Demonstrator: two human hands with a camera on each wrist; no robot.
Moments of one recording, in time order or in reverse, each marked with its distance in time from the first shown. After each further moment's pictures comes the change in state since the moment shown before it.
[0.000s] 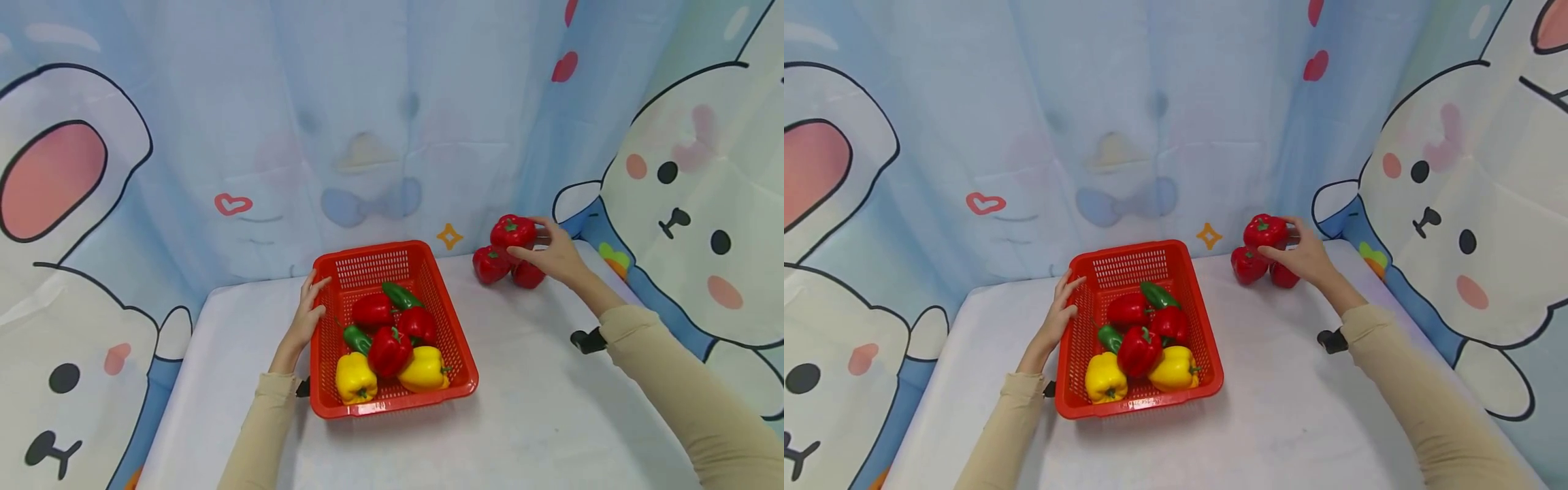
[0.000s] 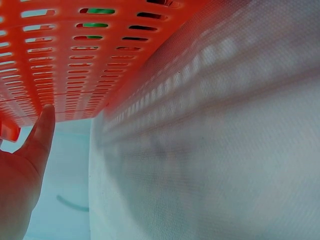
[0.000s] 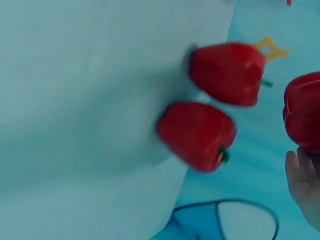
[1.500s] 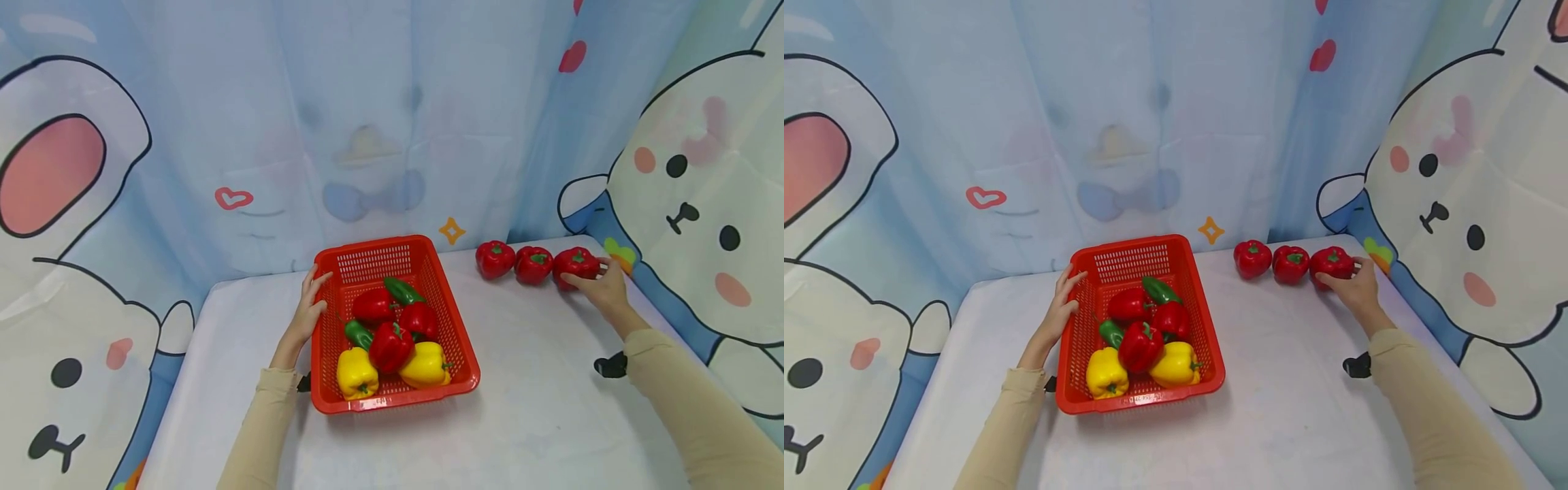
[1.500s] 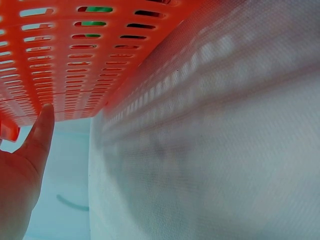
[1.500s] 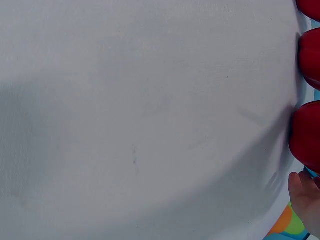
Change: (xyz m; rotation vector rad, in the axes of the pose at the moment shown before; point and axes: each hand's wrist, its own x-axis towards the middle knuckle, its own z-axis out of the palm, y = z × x) left_hand 0.001 -0.001 0.000 0.024 -0.002 0.011; right_hand 0.011 0.223 -0.004 0.106 0.201 0.399
